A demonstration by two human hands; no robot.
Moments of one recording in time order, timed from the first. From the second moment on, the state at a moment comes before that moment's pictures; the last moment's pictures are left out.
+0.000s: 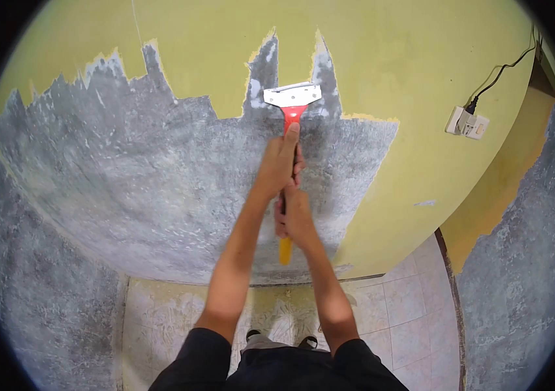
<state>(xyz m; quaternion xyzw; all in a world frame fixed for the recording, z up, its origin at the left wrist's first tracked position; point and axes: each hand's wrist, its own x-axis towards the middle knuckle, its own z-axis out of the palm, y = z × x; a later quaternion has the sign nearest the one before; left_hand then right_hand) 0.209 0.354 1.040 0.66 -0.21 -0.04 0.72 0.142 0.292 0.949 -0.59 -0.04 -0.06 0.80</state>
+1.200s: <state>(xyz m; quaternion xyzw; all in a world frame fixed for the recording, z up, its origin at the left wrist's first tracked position) 0.209 0.330 1.047 0.58 -0.22 -0.01 0.78 0.133 0.266 0.975 -0.67 0.00 -0.05 0.74</state>
